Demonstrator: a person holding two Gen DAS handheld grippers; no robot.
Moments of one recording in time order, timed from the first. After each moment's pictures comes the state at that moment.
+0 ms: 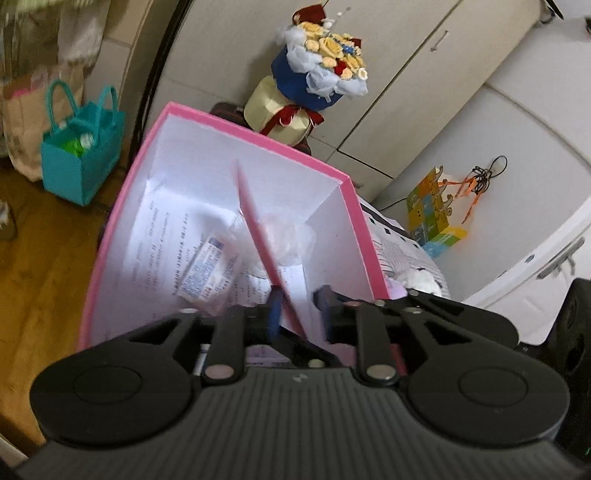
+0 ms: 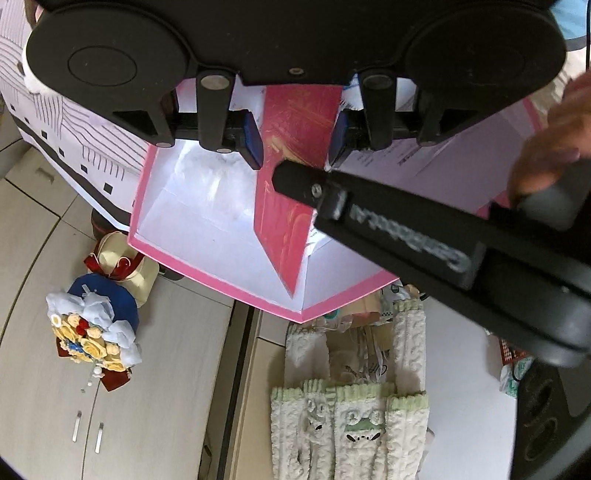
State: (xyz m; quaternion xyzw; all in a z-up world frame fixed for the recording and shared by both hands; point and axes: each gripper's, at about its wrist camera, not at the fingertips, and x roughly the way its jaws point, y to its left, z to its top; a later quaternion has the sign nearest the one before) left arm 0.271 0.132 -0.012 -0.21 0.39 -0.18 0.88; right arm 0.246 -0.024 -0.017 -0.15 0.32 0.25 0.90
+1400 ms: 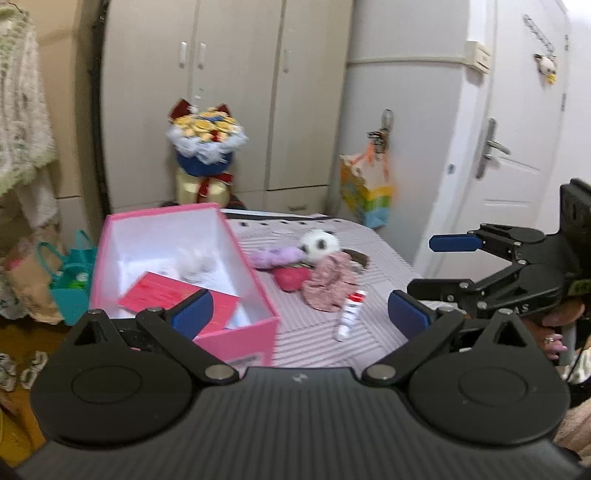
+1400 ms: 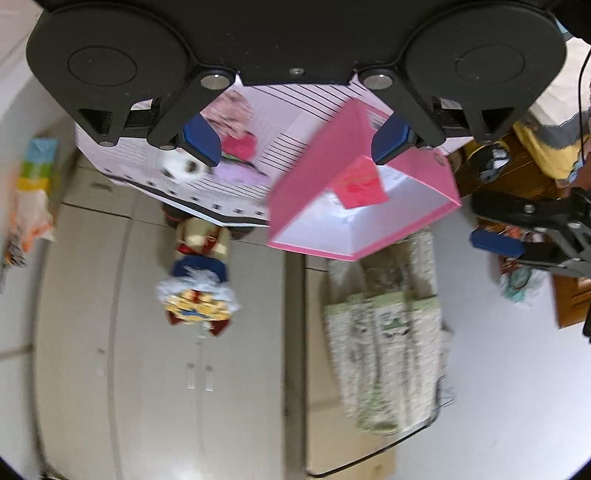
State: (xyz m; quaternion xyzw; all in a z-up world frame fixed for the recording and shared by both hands) left arm 0.050 0.049 0.071 0.00 0.25 -0.26 0.93; right arm 0.053 -0.225 0.034 -0.05 0.20 0.21 0.96
